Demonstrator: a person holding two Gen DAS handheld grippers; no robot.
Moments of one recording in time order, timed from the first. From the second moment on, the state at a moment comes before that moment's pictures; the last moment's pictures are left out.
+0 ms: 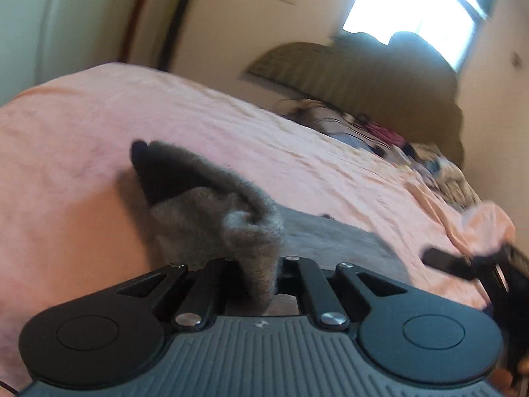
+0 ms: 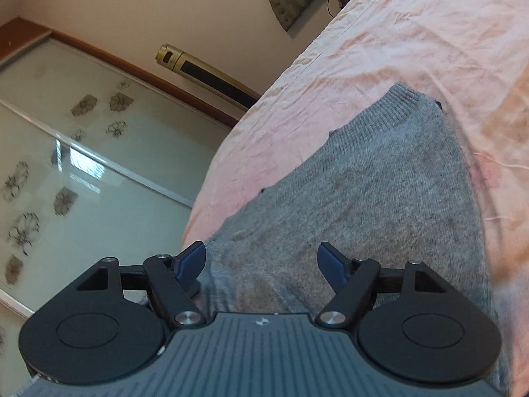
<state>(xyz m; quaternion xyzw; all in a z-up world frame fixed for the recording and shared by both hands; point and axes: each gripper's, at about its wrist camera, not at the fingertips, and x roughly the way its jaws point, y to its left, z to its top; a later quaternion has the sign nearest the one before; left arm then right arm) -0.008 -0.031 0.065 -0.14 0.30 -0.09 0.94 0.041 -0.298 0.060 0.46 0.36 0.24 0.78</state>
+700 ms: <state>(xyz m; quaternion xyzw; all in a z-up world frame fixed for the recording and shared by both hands) -0.031 -0.175 0.024 0.02 0.37 -0.28 0.89 0.129 -0.321 0.041 0.35 0.44 0.20 0.80</state>
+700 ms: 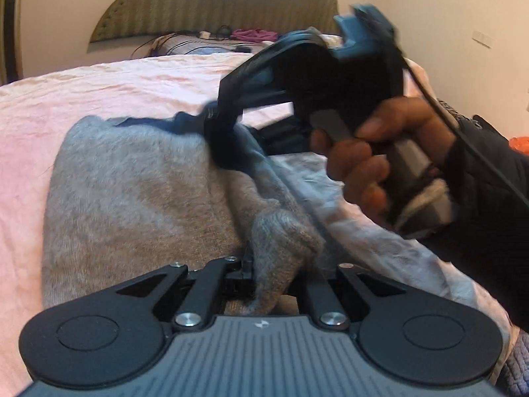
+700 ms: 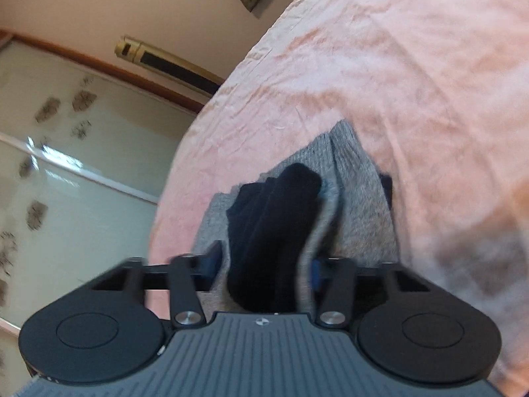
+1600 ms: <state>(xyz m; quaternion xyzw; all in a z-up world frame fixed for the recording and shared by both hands) 0.133 -0.020 -0.020 -0.37 0.42 -0.26 0.79 0.122 -0.340 0.030 0.32 0.40 0.18 0.84</state>
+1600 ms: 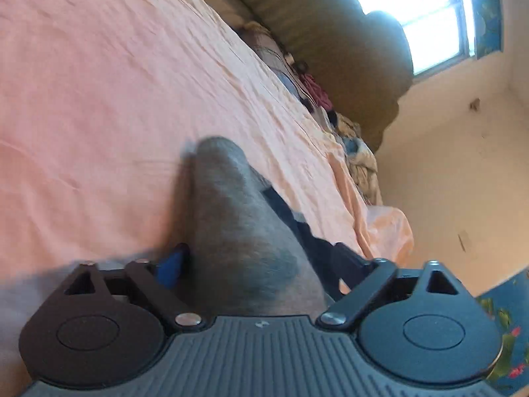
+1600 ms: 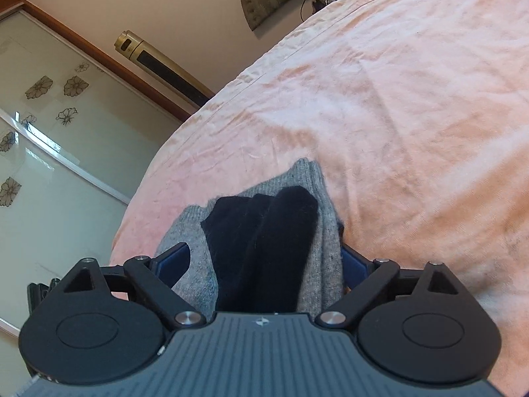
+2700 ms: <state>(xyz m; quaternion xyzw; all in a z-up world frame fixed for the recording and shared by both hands) 0.027 0.050 -0.003 -0.29 0.45 -0.20 0.82 0.059 -0.250 0.042 0.23 0.47 0.27 0.81</state>
